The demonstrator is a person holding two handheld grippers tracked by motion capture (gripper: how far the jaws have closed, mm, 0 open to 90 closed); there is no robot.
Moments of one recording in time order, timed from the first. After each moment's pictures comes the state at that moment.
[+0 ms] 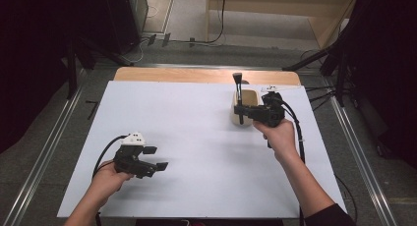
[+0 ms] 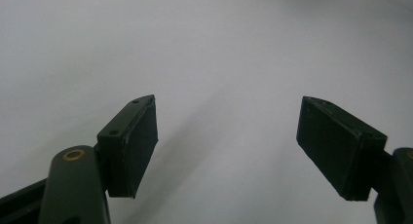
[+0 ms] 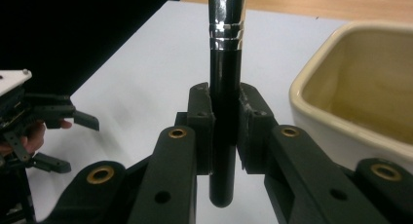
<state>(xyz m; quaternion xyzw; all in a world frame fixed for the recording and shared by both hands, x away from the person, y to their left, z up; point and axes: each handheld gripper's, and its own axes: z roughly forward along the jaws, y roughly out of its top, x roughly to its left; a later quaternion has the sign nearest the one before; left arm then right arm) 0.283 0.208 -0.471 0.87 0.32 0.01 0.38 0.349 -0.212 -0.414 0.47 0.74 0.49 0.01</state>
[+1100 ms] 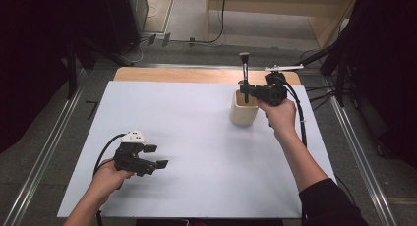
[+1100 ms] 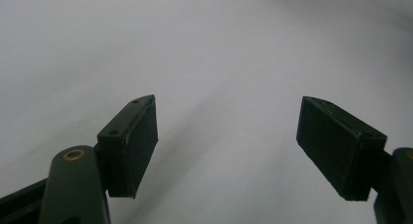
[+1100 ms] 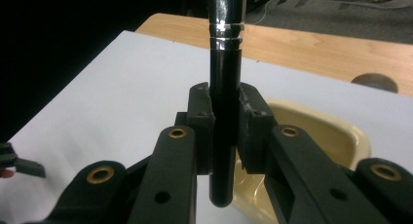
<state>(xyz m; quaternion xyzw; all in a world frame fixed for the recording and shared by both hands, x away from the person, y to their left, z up) 0.289 0.209 -0.472 0.86 0.33 0.01 0.39 0.398 -0.224 -0.393 0.50 0.72 0.47 0.07</state>
